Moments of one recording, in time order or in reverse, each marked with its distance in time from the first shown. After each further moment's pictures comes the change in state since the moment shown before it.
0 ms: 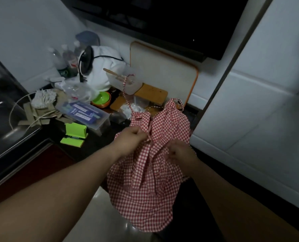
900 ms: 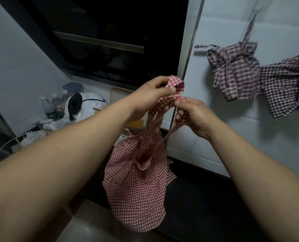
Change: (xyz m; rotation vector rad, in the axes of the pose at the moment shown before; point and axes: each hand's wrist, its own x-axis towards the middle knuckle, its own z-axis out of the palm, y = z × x) left_hand -0.153 0.232 -0.025 -0.158 -0.260 0.684; right_hand -0.246 -0.165 -0.033 0.198 0.143 -0.664
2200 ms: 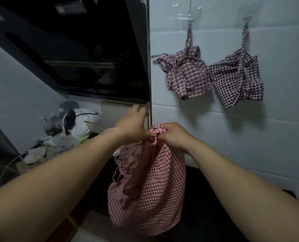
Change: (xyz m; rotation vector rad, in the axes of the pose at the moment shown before) left_hand -0.021 -0.018 0.098 1.232 0.002 -0.063; right_hand -0.046 0.050 -0.085 -0.628 -0.075 -0.018
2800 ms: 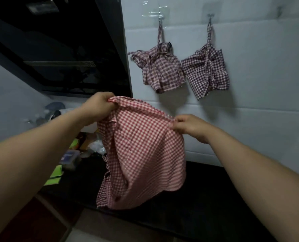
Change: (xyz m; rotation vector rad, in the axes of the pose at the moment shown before) left_hand -0.009 0.006 -0.049 -0.443 0.109 -0.167; right_hand -0.064 0.052 -0.104 0.159 -0.043 0.109
